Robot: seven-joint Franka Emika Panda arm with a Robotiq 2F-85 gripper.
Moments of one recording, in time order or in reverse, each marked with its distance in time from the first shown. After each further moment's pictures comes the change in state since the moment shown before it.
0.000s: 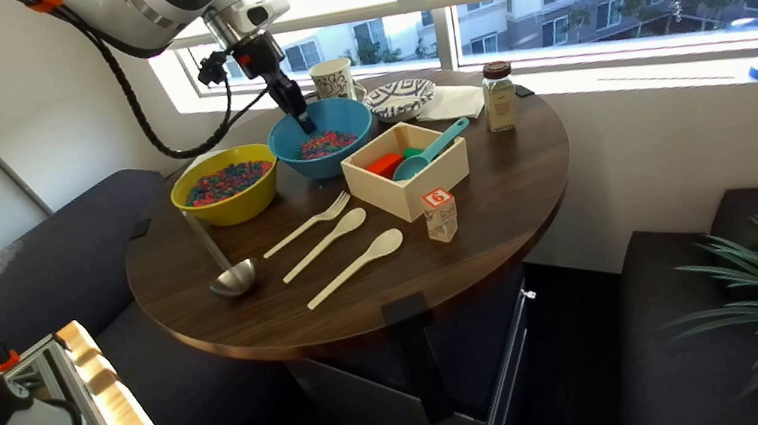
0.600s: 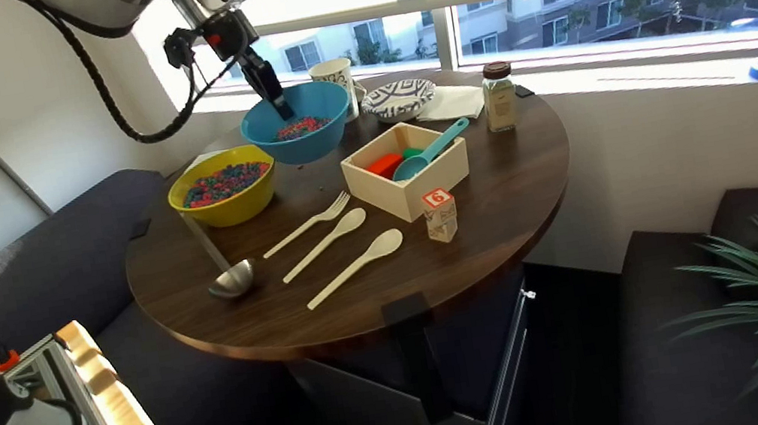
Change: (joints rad) arm 0.002 -0.134 0.035 -0.055 -0.001 -0.097 0.007
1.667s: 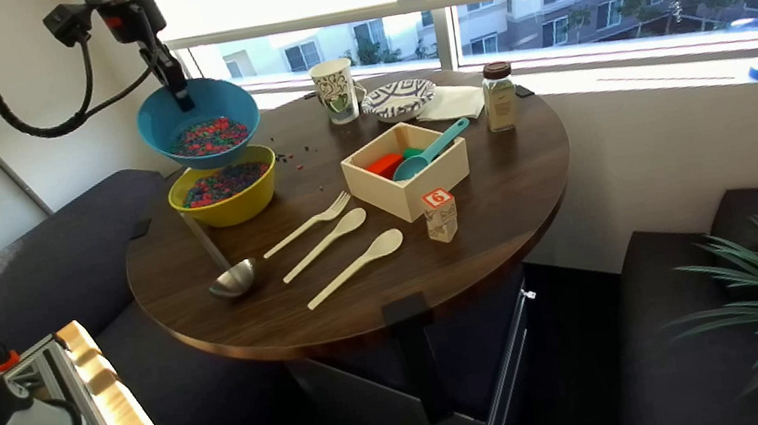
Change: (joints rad) arm 0.001 -0.353 0.078 -0.235 0.532 -0.037 -0.339
